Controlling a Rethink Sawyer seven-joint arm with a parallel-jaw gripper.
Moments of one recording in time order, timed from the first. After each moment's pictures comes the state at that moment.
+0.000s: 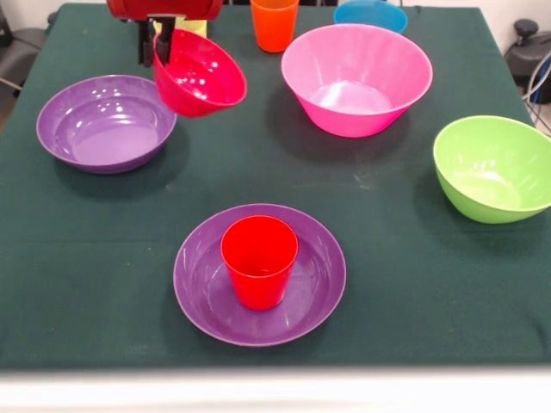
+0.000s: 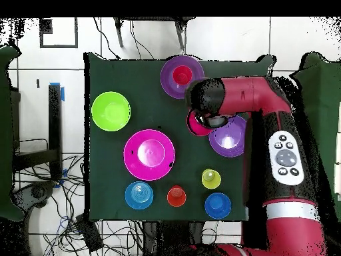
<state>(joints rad) -0.50 -0.60 0.31 1.26 -0.55 1.10 1.47</state>
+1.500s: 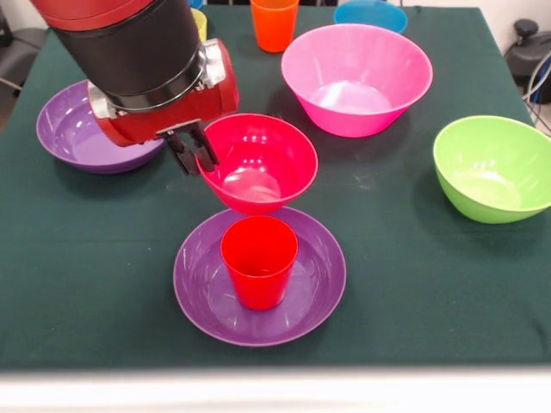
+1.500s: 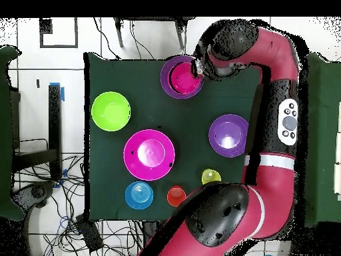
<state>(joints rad) -0.55 -0.23 0.65 0.60 -0.46 1.51 1.34</state>
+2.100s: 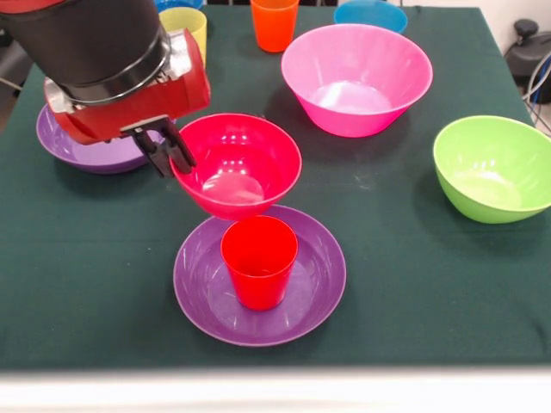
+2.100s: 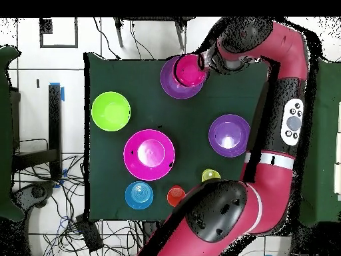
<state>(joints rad) -0.55 -0.20 0.70 0.47 -0.47 1.57 1.32</state>
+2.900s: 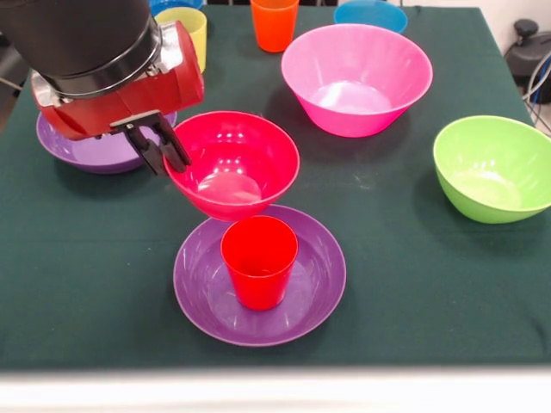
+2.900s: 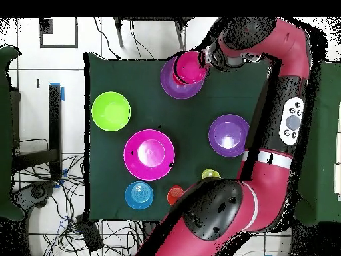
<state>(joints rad) -0.54 -0.19 0.71 0.42 -0.48 1.61 1.32</state>
